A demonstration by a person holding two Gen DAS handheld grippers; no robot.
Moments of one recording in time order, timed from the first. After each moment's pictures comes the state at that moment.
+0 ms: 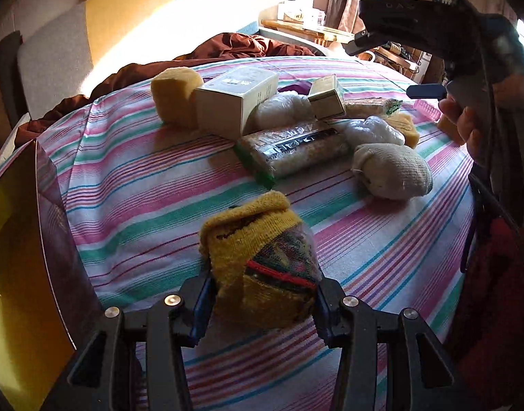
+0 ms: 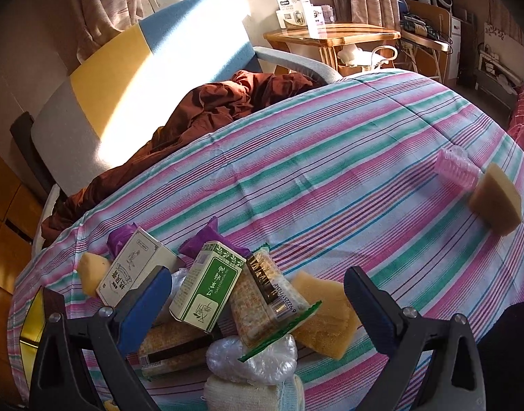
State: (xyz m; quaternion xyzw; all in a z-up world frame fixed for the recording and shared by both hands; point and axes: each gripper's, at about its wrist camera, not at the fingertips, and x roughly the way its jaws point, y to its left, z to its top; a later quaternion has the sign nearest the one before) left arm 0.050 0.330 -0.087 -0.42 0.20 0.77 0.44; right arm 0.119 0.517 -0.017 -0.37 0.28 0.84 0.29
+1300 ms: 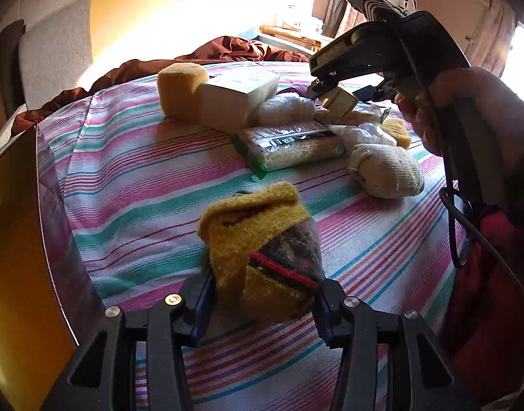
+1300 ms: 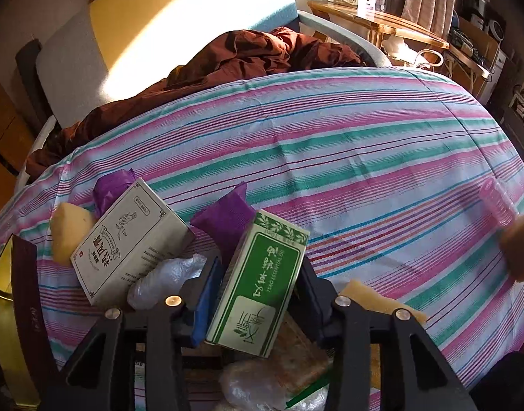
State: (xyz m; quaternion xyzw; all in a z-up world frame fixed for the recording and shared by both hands) left arm 0.052 0.310 -0.088 -0.42 0.17 0.77 0.46; right arm 0.057 0.504 -0.047 -0.47 0.22 0.82 0.24
